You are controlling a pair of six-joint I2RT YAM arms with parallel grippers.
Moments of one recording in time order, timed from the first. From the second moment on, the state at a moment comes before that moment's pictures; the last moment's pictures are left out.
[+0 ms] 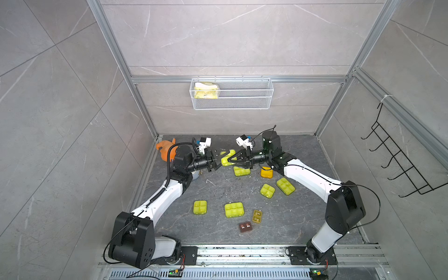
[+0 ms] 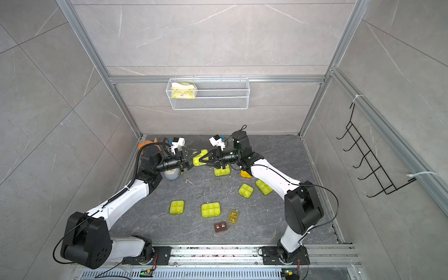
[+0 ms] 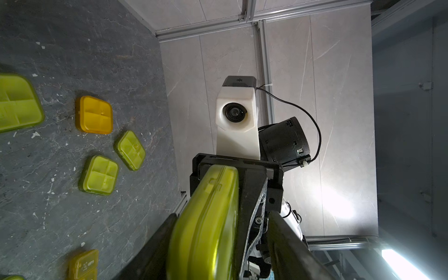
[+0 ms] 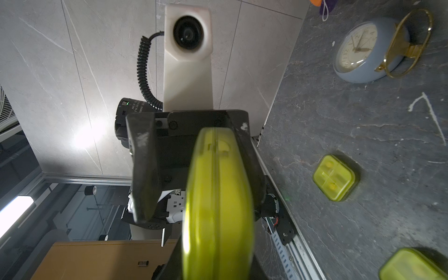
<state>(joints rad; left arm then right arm) -0.31 1.33 0.89 0.42 0.96 -1.36 0.53 1.70 1.35 0.06 -1.13 1.08</state>
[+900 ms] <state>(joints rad) -0.31 1.36 0.89 0.46 0.96 -1.37 0.54 1.73 1.35 0.11 -1.14 1.11</state>
